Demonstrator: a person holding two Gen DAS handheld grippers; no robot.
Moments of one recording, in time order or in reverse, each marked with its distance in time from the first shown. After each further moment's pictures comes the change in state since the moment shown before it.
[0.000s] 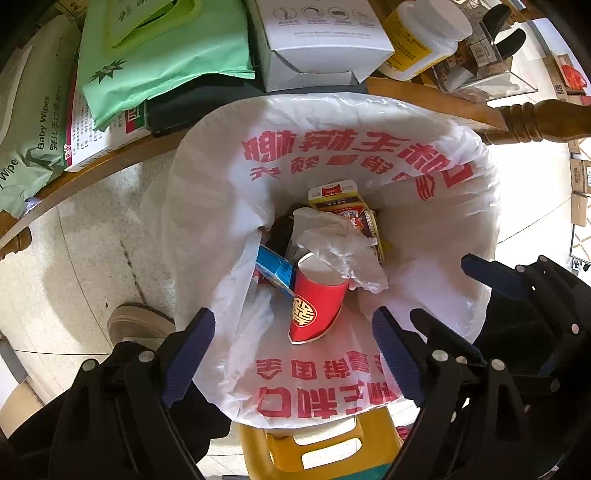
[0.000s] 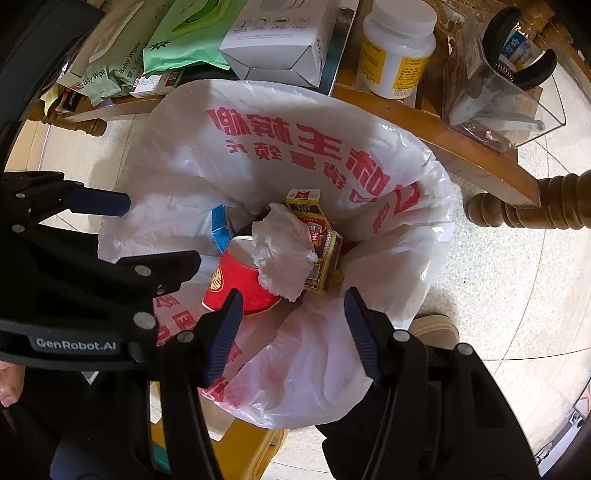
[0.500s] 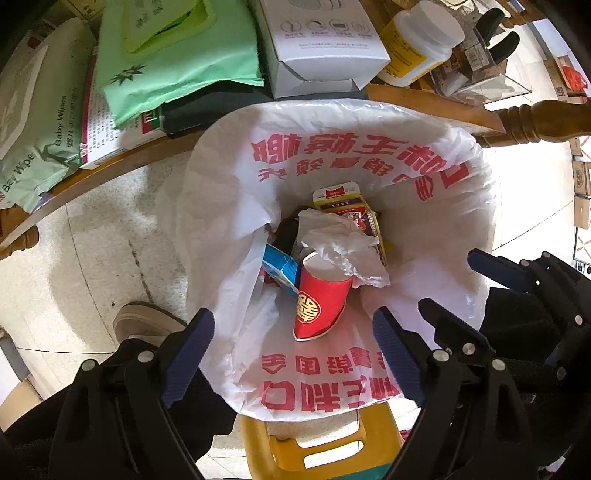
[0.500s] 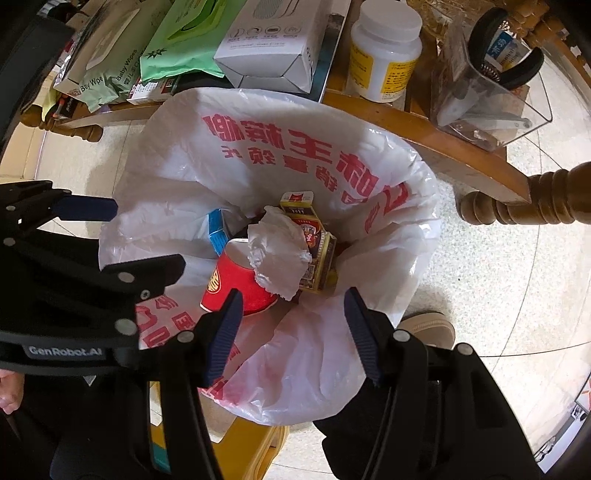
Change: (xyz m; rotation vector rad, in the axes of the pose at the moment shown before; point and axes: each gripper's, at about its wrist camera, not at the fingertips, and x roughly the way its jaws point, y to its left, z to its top) left arm -0.010 0.002 -0.002 -0.007 -0.027 0.021; right arm -0.006 -0.001 -0.003 0.019 -0.014 -0.016
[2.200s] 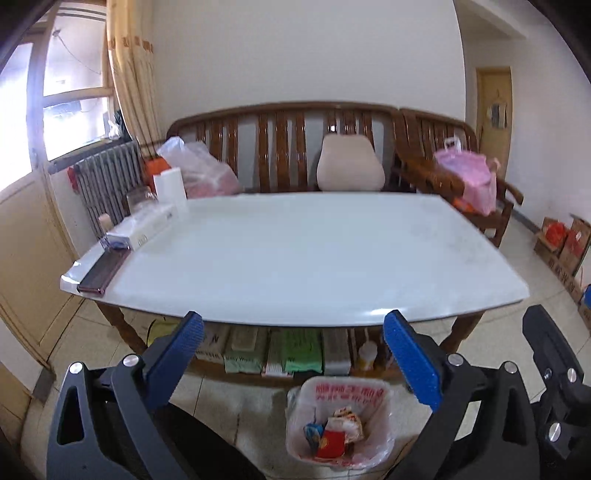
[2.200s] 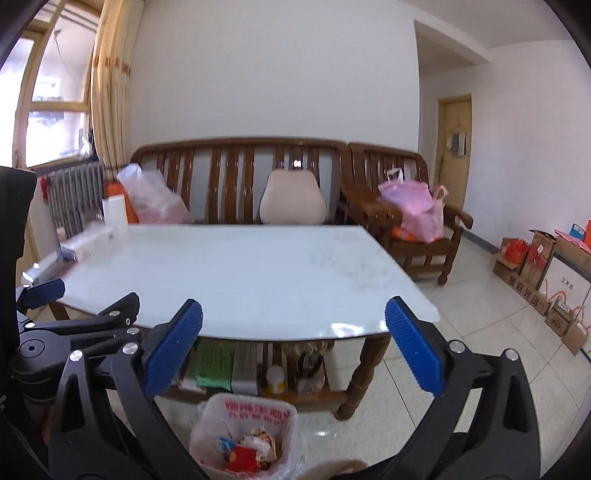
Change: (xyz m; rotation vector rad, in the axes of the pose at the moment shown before) left arm -0.365 -0.068 -0.279 -0.169 -1.232 0.264; right arm -0.387 0.083 -0.234 0.171 -1.280 -0.340
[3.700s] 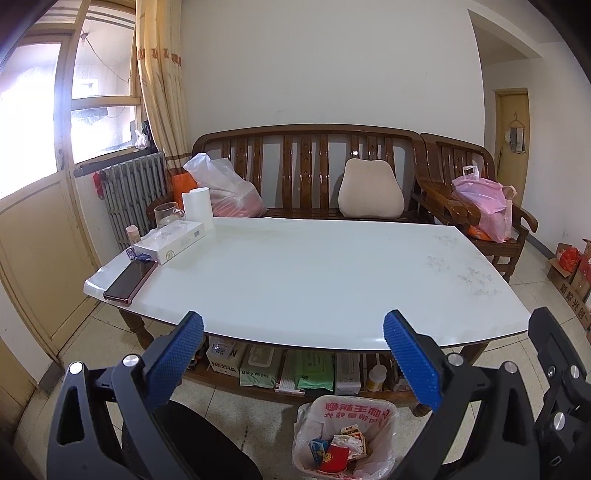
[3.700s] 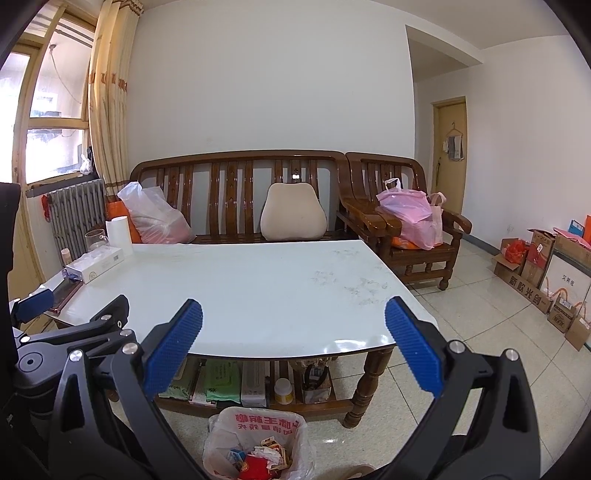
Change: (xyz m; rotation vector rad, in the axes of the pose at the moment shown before) left arm -0.026 0.008 0.017 -0.043 -0.055 0.082; right arm -0.014 0.006 0.022 0.027 -0.019 0.002
